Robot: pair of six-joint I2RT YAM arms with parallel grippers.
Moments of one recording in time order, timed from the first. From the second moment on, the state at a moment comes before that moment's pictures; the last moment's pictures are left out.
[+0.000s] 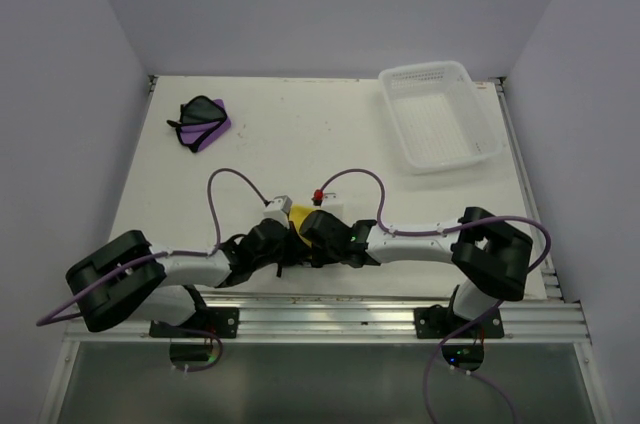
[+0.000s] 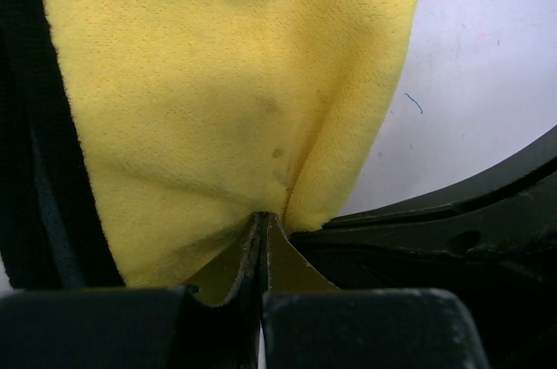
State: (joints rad) left arm -0.92 1.33 0.28 0.40 -0.09 -0.90; right arm 1.16 1.65 0.89 -0.25 0.29 0.95
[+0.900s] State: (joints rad) left arm -0.92 1.12 0.25 0.25 -0.19 -0.87; right arm 1.15 1.69 0.90 -0.17 0.23 0.98
